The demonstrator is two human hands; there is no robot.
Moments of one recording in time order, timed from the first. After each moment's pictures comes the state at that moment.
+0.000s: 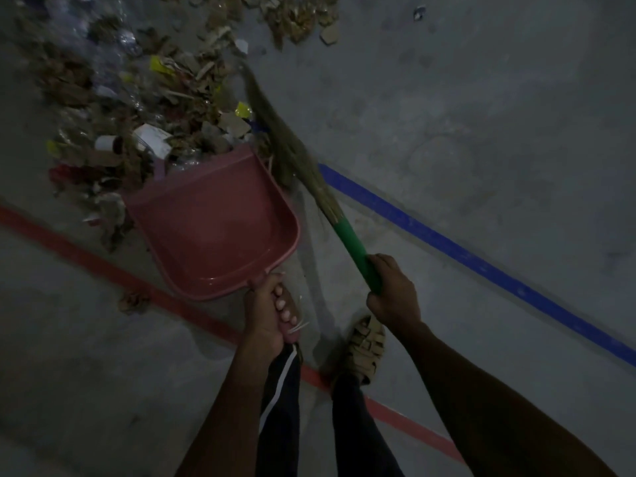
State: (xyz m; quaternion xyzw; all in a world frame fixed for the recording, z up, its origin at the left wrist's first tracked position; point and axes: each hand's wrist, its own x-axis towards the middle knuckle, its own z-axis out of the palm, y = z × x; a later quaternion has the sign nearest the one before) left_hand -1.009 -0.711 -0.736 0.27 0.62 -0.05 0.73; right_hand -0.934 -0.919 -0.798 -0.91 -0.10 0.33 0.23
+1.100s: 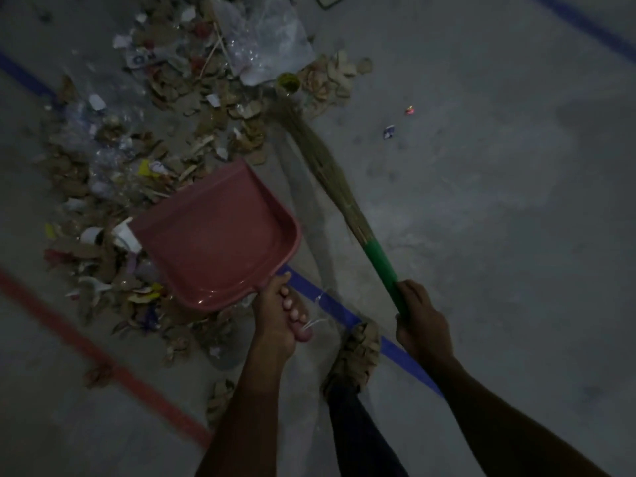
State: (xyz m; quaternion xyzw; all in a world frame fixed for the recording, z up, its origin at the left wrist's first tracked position) left_hand -0.677 -0.777 -0.711 0.24 0.64 0.03 0.73; right_hand -0.612 -1.023 -0.784 -0.92 -0.20 0.28 0.18
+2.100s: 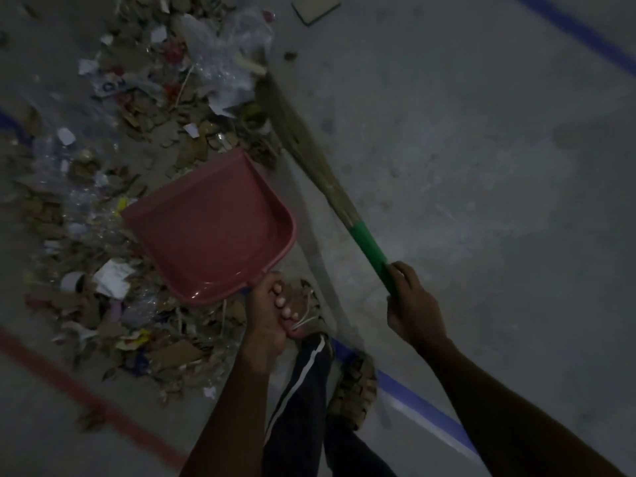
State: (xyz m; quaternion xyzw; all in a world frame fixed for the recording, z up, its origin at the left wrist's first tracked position) left_hand -0.548 -0.721 -0.729 0.22 0.60 0.00 0.77; right_hand -0.475 -0.960 -0.806 -0.91 -0.24 0.27 0.18
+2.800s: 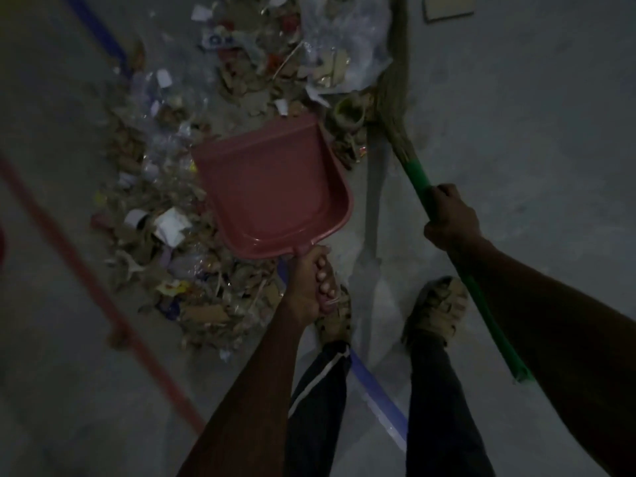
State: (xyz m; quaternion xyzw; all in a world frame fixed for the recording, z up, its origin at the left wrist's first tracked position) left_hand -0.514 -0.645 -0.746 0.20 0.63 0.03 0.75; right_hand -0.278 -0.774 -0.836 -0.87 -0.30 0.38 0.07
